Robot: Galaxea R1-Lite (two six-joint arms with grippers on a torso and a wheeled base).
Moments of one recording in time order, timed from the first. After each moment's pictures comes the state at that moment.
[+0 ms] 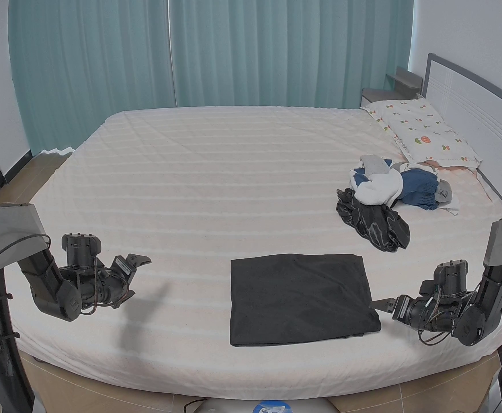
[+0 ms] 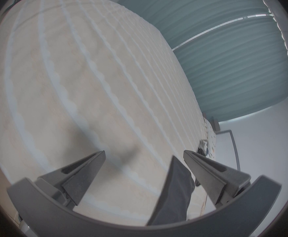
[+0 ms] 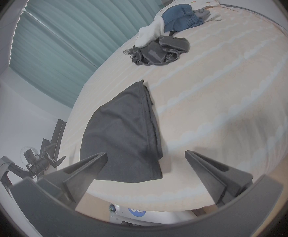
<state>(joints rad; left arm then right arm) -0.02 2.22 -0.65 -0.95 -0.27 -1.00 0.12 2.17 -0.28 -1.17 0.24 0.58</state>
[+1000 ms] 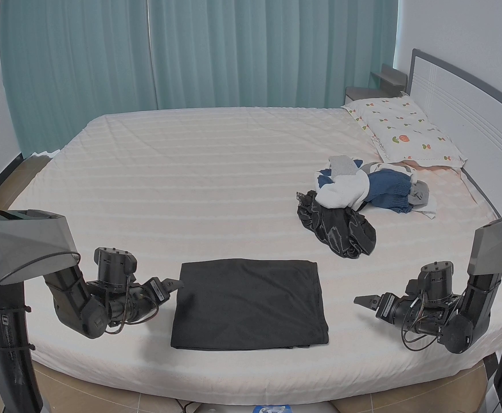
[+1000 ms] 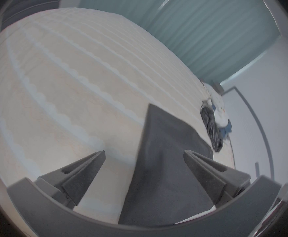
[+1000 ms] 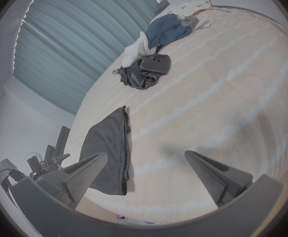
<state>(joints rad) -0.20 2.26 -0.62 -0.96 -0.13 -0.76 0.24 2.21 -0.31 -1.27 0.16 0.70</state>
